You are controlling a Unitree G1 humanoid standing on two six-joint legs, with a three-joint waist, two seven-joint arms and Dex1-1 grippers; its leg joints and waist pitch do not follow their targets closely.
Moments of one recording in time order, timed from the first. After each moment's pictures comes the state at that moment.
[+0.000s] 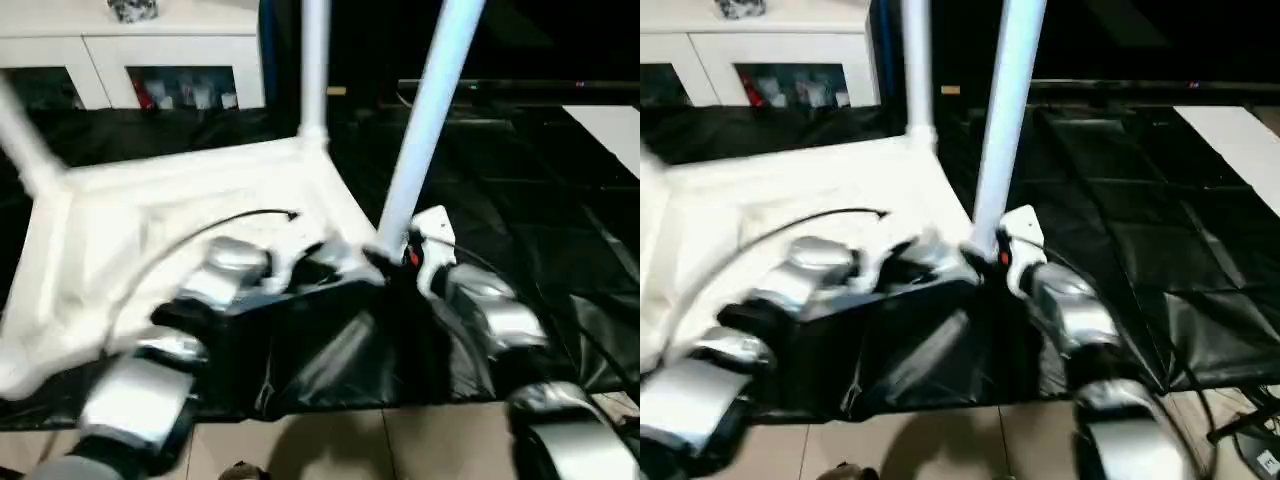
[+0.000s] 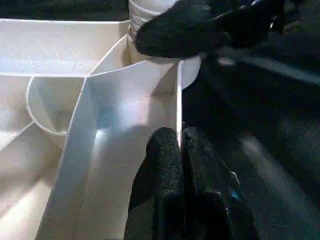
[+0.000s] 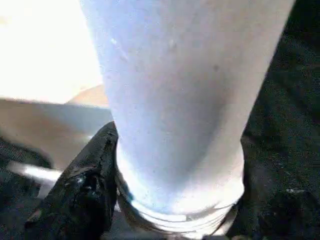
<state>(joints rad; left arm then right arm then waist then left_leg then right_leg) -0.82 0.14 -0.19 1.00 0.11 0.04 -0.93 -0.62 -0.13 -0.02 0.80 0.09 0.10 0.50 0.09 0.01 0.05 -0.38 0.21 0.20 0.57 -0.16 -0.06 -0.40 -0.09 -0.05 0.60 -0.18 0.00</state>
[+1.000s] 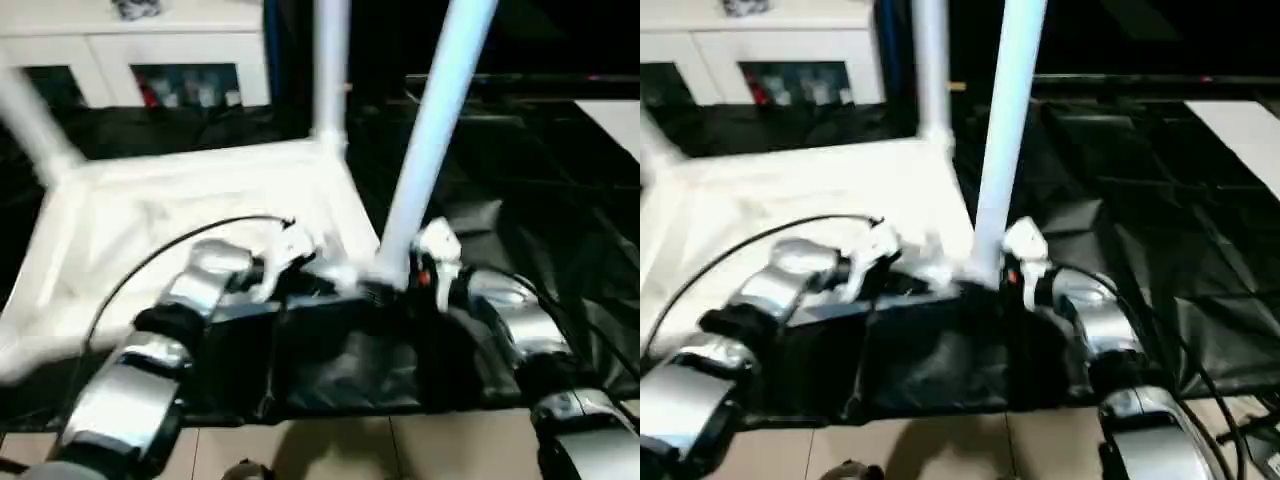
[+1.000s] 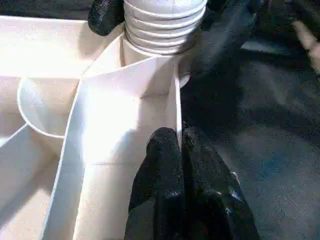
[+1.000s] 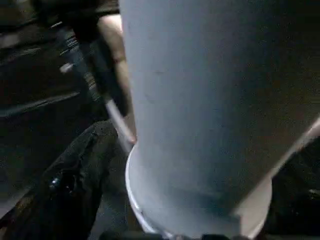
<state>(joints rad) -0.78 0.26 -0.21 0.98 0.07 -0.11 -1.34 -0.55 -0.32 0.12 0.72 0.10 -0.05 1.16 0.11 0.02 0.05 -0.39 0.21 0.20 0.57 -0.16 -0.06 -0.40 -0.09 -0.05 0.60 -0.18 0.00</state>
